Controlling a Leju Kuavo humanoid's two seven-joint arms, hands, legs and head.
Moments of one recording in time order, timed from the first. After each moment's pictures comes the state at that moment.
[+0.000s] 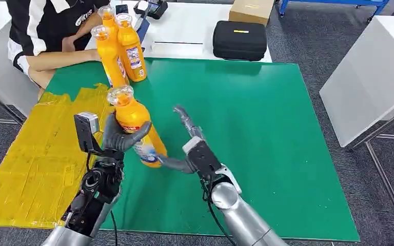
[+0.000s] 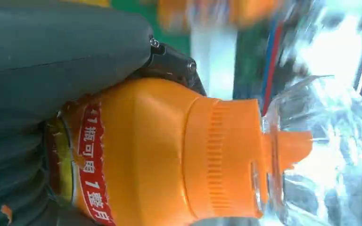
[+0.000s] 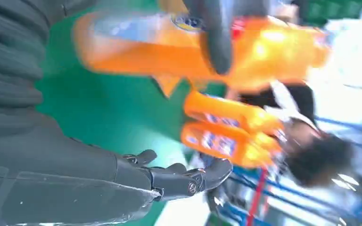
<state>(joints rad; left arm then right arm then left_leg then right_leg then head) -0.38 -0.13 -0.29 -1.02 0.14 0.17 -0.50 -0.33 0.15 0.47 -1.06 0.16 -0.10 -0.42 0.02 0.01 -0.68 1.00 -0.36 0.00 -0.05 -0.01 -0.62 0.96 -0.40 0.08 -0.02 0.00</state>
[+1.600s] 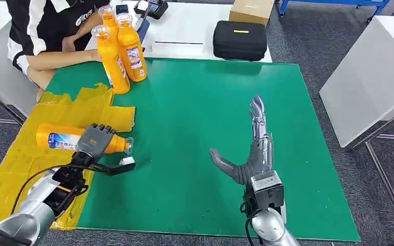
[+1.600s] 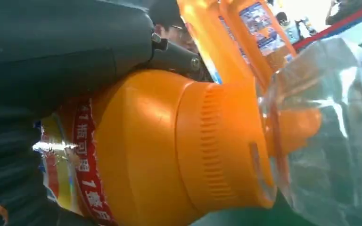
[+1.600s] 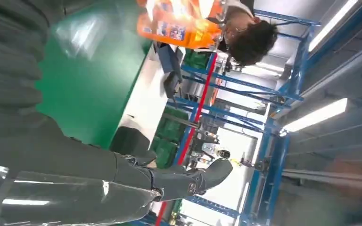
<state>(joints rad) -0.62 0.14 -0.49 -0.39 -1.56 0.42 -0.10 -0.08 -0.01 0.36 -1.55 0.25 -0.36 -0.49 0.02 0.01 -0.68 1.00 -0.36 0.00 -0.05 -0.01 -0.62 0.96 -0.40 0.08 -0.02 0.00</state>
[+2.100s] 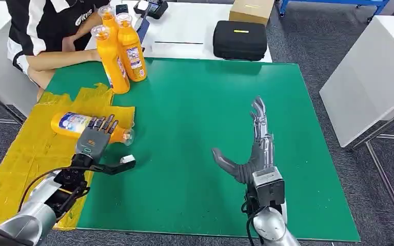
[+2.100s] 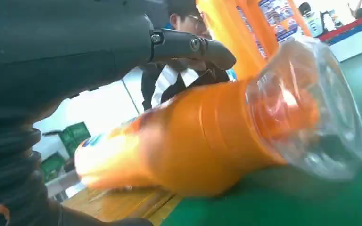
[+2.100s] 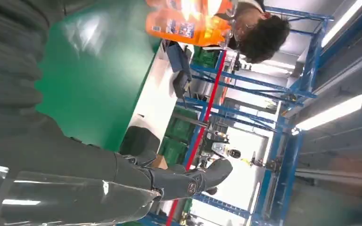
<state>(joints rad) -0.61 0.12 -0.48 -0.37 -1.49 0.46 -0.06 -0.08 -0.01 0.34 -1.54 0.25 -0.36 -0.46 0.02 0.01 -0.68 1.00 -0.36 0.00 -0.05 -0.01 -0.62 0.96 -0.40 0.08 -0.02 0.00</state>
